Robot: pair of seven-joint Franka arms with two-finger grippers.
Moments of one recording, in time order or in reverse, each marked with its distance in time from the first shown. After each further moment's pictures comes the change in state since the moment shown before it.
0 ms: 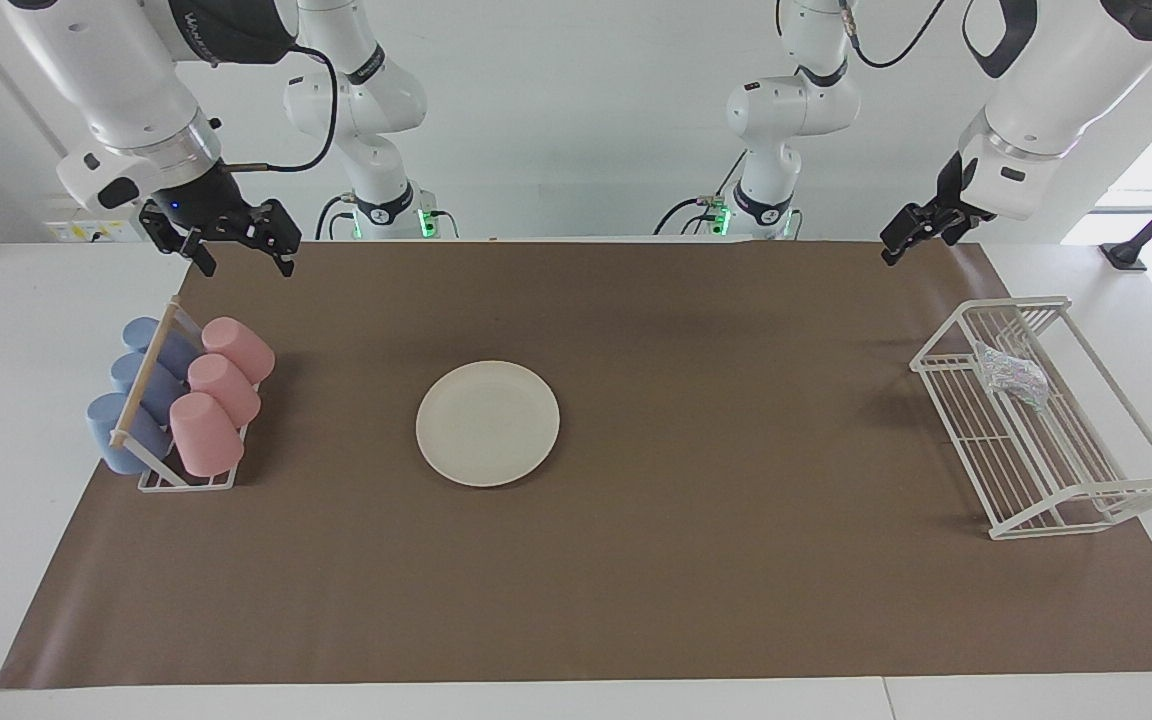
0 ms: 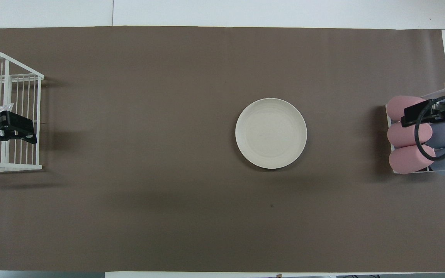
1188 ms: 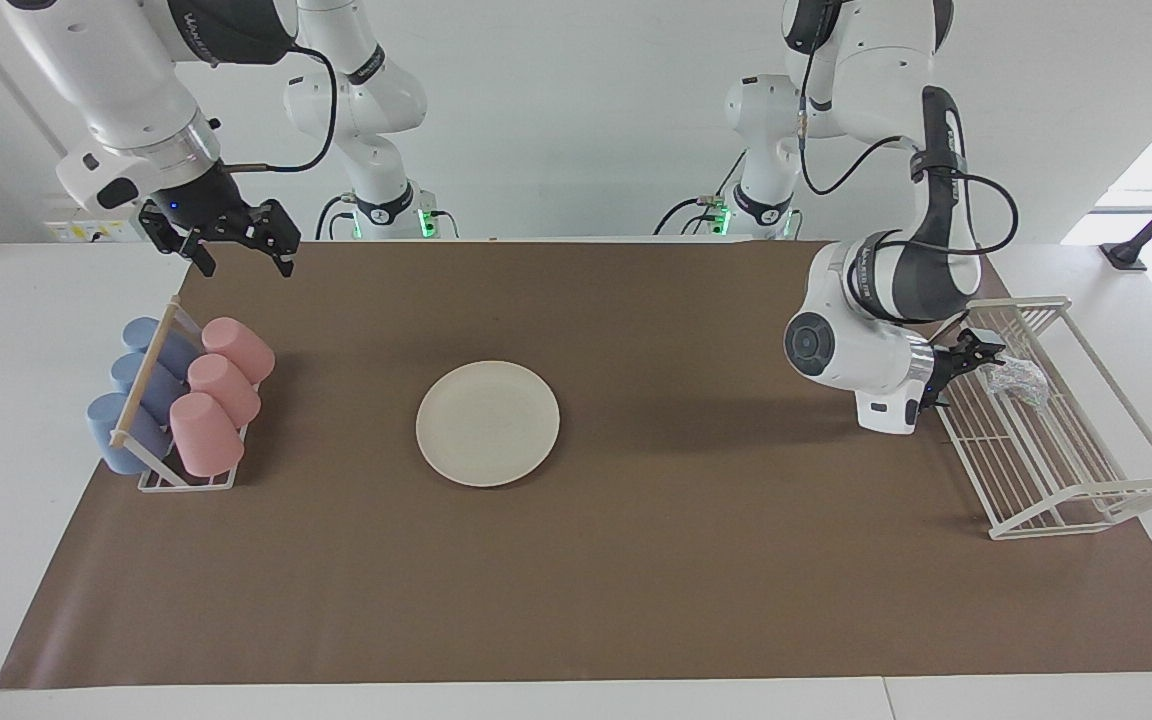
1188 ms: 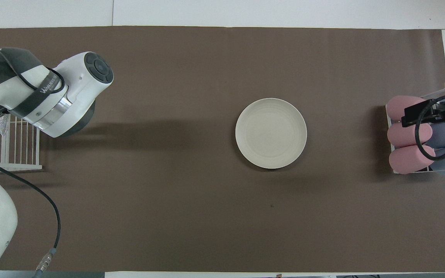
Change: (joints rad) left arm -0.183 0.446 -0.012 0.010 0.917 0.097 -0.423; right arm -0.001 0.000 0.000 0.000 0.000 0.000 0.000
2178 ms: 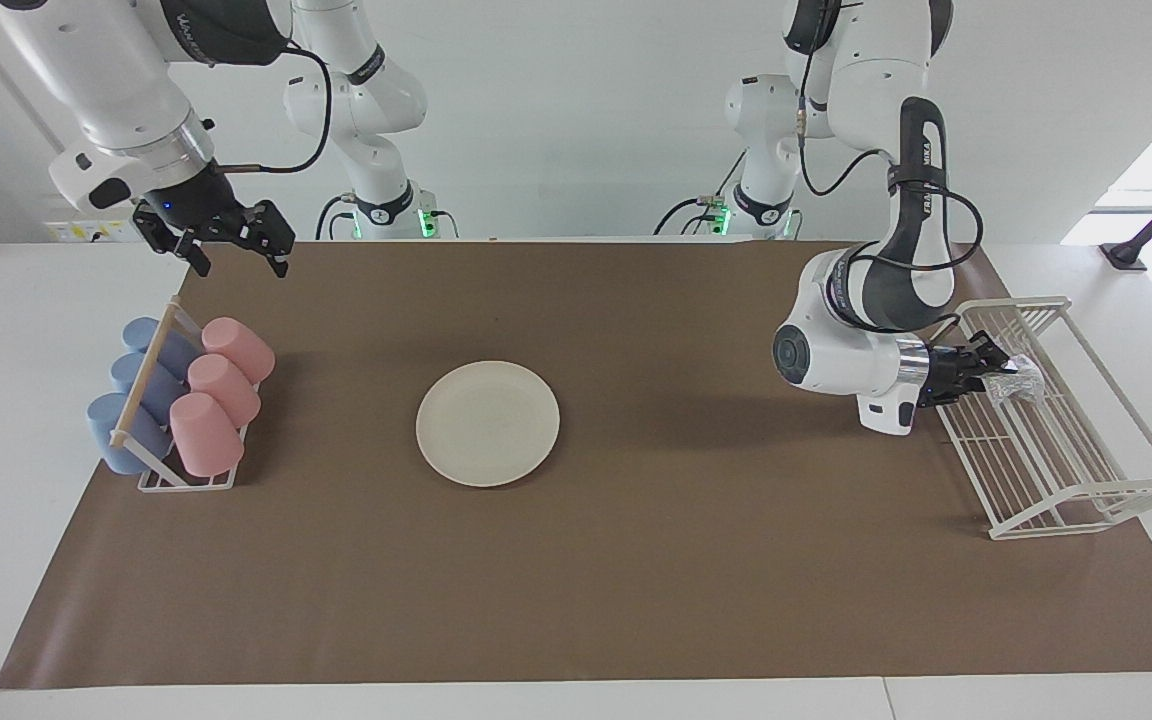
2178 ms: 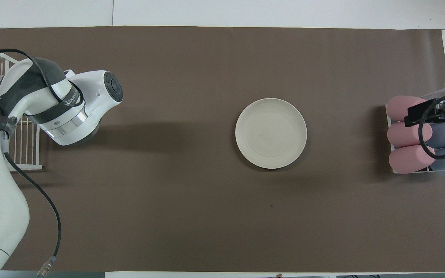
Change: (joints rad) left arm -0.021 0.015 0.000 -0.133 0.305 -0.043 -0.012; right arm -0.003 0.000 -0.007 0.000 -0.001 0.000 0.000
